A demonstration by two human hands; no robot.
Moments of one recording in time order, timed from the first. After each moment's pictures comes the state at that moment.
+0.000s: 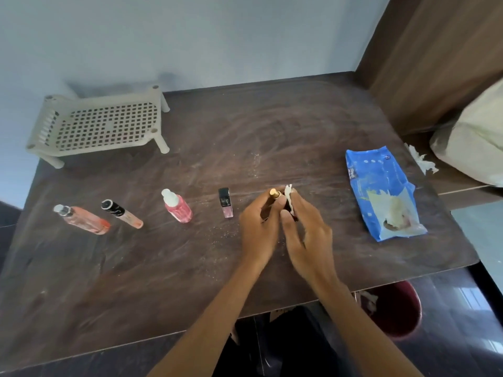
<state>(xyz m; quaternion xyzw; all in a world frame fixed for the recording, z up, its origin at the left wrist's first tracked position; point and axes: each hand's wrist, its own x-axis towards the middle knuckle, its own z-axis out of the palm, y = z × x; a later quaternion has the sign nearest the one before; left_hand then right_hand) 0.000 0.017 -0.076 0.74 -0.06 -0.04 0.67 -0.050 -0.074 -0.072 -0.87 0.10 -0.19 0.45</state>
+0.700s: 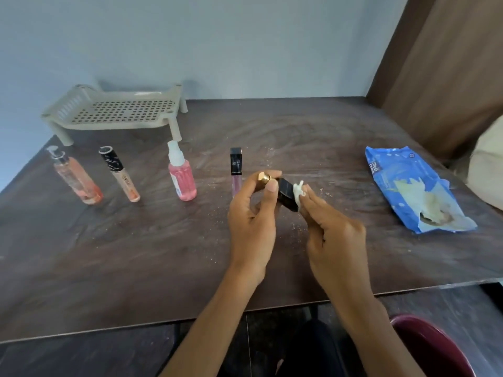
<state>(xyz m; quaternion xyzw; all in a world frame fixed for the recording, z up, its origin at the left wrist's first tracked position) -0.039 0.046 -0.106 0.61 -0.08 0.06 0.78 -0.079 -0.067 -0.117 -0.87 -0.03 -0.34 0.36</state>
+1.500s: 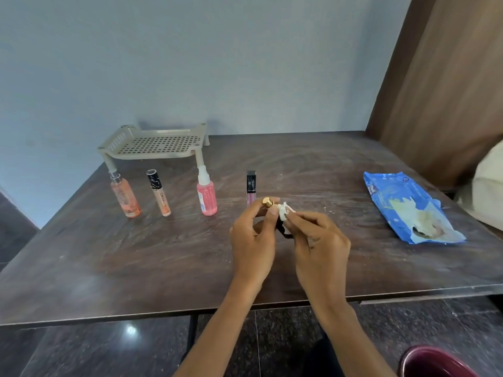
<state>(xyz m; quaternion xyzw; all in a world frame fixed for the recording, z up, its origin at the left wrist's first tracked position) -0.057 0.069 -0.108 0.68 -0.11 0.13 0.71 -0.096 -0.027 -0.102 -0.82 0.00 -0.39 0.43</state>
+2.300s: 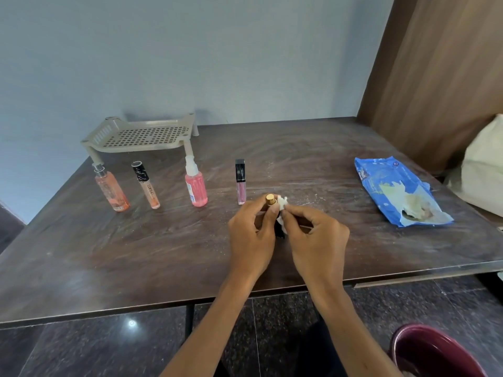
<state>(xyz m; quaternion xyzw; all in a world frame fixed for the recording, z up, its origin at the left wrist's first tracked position) -0.060 0.064 -0.116 0.76 -0.16 0.19 0.60 -0.103 -0.035 -0.099 -0.80 0.08 -0.33 0.49</state>
